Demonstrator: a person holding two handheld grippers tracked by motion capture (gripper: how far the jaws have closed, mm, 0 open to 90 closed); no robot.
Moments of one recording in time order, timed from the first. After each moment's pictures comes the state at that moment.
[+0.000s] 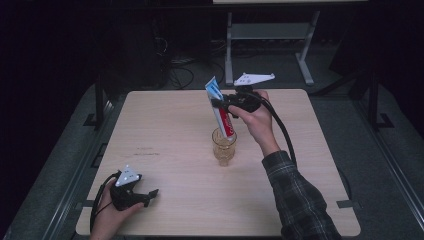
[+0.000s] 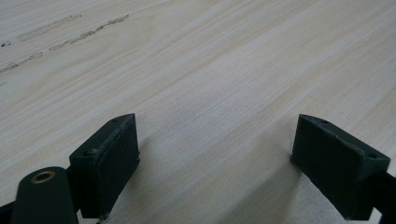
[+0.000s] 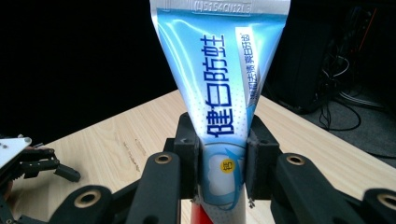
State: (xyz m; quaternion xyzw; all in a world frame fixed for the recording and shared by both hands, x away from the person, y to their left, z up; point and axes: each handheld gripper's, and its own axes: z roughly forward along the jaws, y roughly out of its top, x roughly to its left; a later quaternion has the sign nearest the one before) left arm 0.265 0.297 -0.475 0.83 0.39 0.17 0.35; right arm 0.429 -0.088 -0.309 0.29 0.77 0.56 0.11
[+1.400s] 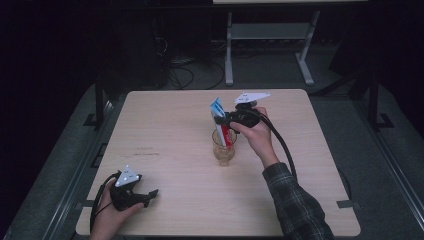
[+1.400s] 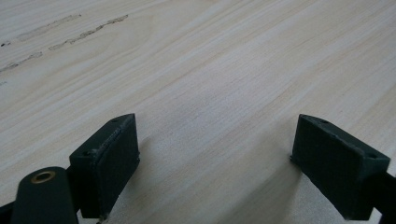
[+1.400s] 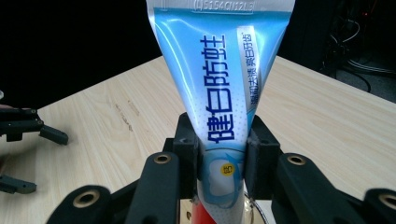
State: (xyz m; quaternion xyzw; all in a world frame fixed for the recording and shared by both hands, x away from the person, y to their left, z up) left arm 0.264 0.297 -0.475 0.83 0.39 0.17 0.36; right arm 0.427 -0.093 -0.366 0.31 0.79 0.52 0.09
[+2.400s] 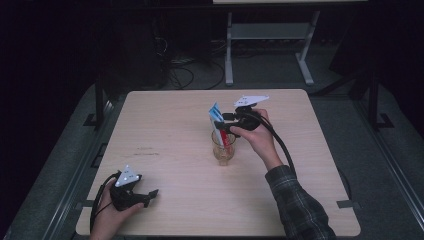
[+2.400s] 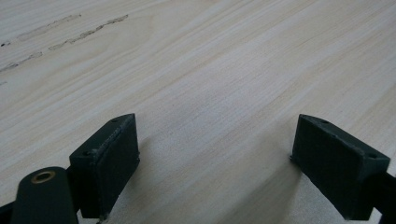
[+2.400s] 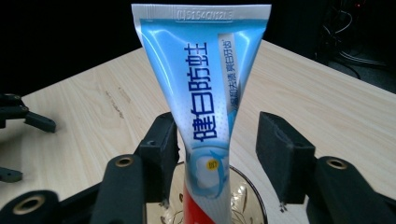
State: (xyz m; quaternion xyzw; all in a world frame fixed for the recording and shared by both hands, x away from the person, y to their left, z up) left arm 0.264 0.297 -0.475 0.83 0.39 0.17 0.36; right arm 0.424 -0.095 -0.373 0.31 0.80 0.50 0.10
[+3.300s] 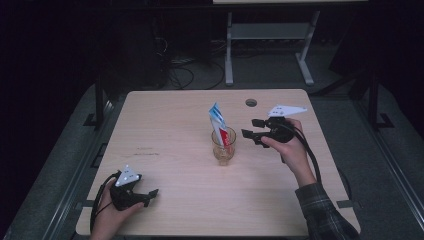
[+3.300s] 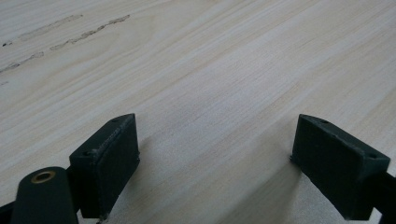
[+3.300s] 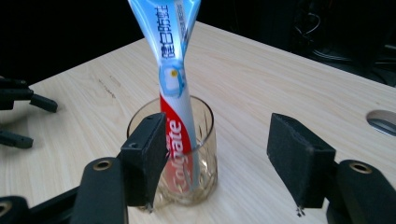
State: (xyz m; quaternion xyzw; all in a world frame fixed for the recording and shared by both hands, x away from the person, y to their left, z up) left arm 0.265 0.297 -0.475 0.83 0.40 0.17 0.36; right arm 0.379 -0.175 -0.372 0.34 0.78 0.51 0.13
